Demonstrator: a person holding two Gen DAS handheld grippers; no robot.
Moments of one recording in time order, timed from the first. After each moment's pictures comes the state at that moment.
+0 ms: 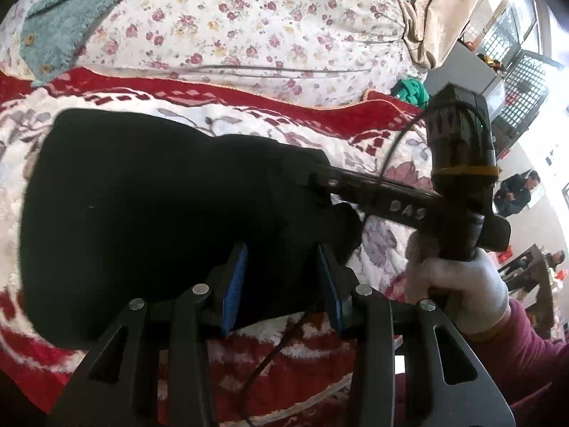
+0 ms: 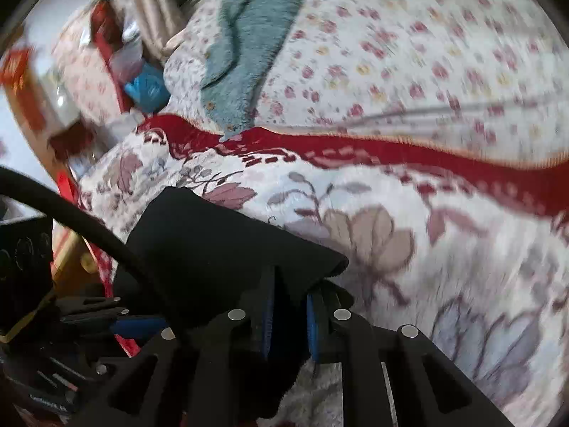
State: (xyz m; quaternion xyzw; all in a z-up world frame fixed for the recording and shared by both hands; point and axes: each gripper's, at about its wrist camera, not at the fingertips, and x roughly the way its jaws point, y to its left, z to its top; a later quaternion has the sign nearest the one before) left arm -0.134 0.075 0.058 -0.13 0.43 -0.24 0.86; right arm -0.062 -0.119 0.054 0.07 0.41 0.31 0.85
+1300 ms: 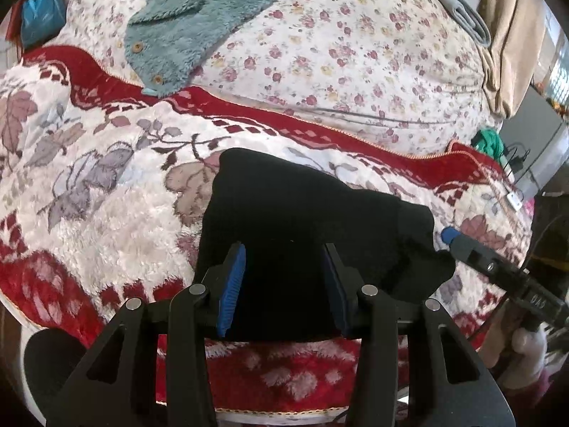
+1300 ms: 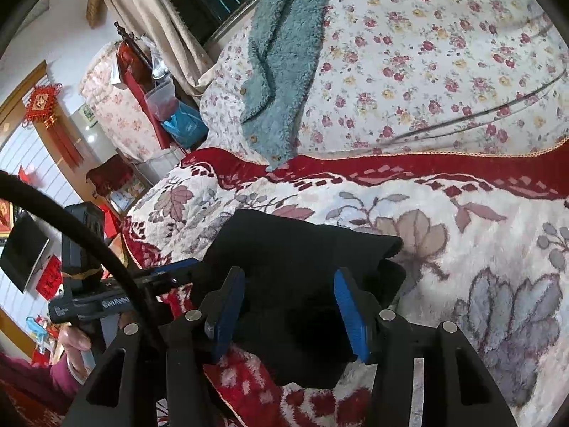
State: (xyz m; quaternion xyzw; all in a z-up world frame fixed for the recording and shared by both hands) left arm -0.142 0.161 0.078 -0.15 0.41 -0.07 0.90; right arm -0.116 -0.115 0.093 0.09 0.36 0.36 0.85
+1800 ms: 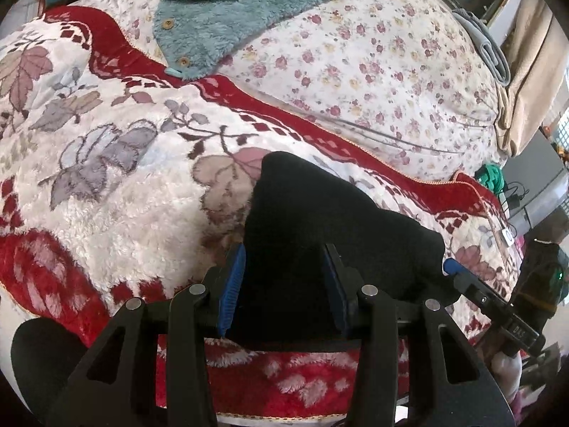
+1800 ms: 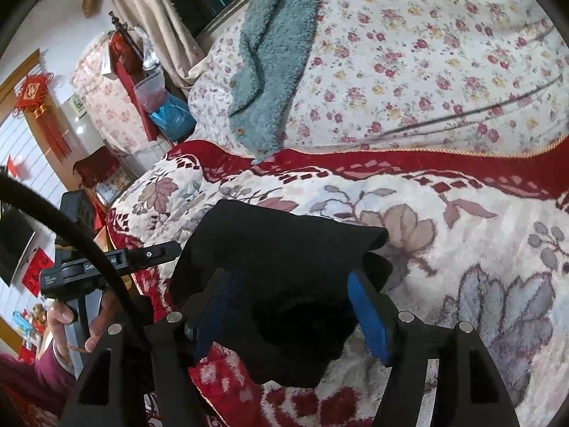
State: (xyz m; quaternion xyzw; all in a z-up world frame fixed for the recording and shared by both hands) left arm -0.139 0.194 0.066 -0.21 0.41 -0.05 0.89; right arm -0.113 -0.114 0.081 0.08 0.37 0.34 0.86
